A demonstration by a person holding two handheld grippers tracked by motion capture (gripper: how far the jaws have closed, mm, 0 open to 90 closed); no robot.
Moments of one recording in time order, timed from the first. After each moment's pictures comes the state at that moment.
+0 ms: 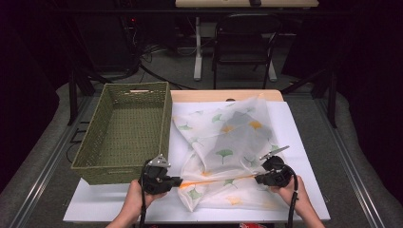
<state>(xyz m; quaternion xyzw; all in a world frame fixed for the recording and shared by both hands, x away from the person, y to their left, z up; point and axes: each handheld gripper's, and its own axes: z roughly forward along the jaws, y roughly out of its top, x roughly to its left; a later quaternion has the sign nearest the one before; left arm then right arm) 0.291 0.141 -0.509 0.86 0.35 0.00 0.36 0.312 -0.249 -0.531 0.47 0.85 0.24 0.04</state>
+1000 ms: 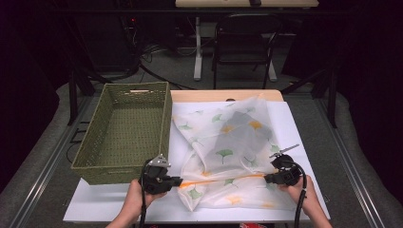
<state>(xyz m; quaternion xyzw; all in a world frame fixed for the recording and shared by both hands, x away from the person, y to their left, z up) 0.291 0.140 -0.509 0.86 0.35 0.00 0.36 0.316 -0.276 -0.531 0.51 0.83 0.22 0.03</state>
